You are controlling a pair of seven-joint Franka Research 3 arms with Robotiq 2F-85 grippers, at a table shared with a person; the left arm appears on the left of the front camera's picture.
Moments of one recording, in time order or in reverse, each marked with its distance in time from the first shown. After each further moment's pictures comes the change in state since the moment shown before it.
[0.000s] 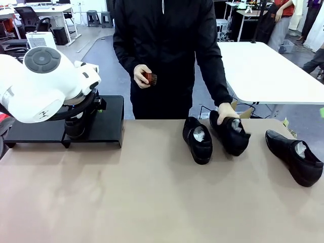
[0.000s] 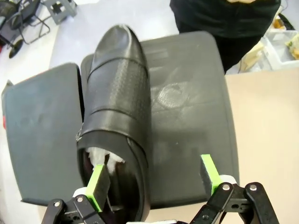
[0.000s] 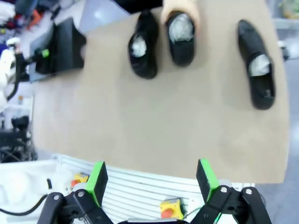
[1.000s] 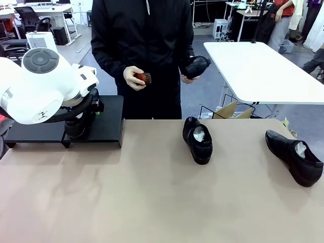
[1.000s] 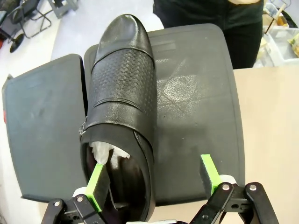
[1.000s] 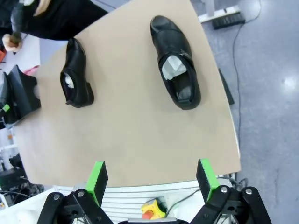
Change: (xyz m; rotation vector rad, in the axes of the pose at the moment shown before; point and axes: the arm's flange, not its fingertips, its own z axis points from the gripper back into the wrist) left arm -0.002 0.004 -0.003 0.009 0.021 0.005; right arm 0.068 -0.139 0.026 -0.158 0.031 -0.281
